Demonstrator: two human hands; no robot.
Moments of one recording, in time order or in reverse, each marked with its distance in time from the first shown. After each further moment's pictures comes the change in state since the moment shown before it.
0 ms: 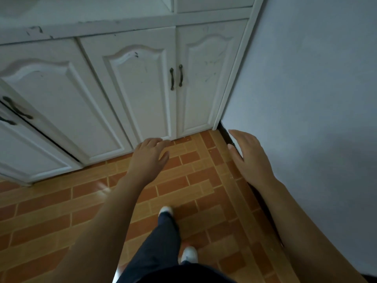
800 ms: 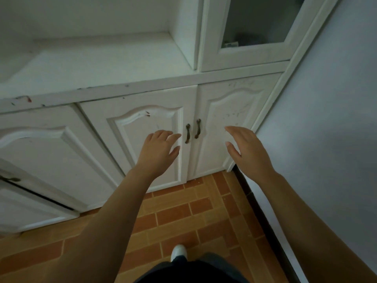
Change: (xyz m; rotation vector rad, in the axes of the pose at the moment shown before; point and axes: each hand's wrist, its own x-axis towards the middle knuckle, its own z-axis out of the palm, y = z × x) left_hand 0.295 -0.090 -0.058 0.099 0.129 0.069; right_hand 0.328 -0.009 0.042 -0.118 -0.005 -0.194
